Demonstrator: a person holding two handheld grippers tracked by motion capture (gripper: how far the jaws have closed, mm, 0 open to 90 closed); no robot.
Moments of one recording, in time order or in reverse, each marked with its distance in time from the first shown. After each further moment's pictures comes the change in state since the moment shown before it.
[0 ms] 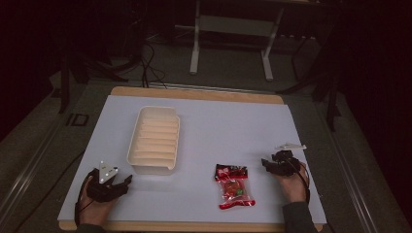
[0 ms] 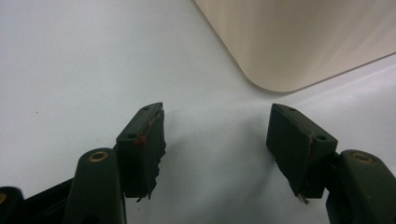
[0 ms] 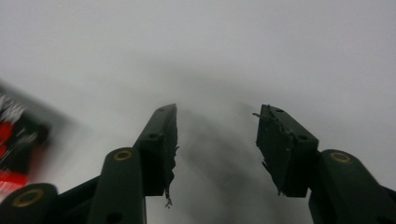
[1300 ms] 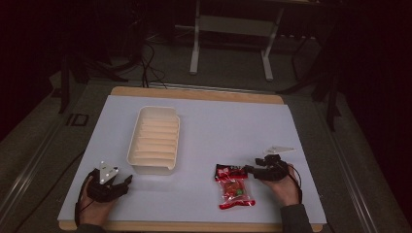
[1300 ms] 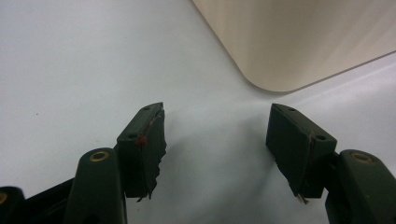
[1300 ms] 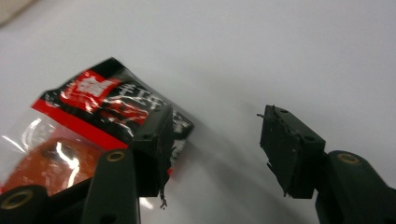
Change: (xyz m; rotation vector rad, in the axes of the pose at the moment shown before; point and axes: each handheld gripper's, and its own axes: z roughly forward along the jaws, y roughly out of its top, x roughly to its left) left arm -0.001 0.000 0.000 0.000 0.001 0.010; right arm 0.041 0.006 -0.006 -0.026 0.240 -0.056
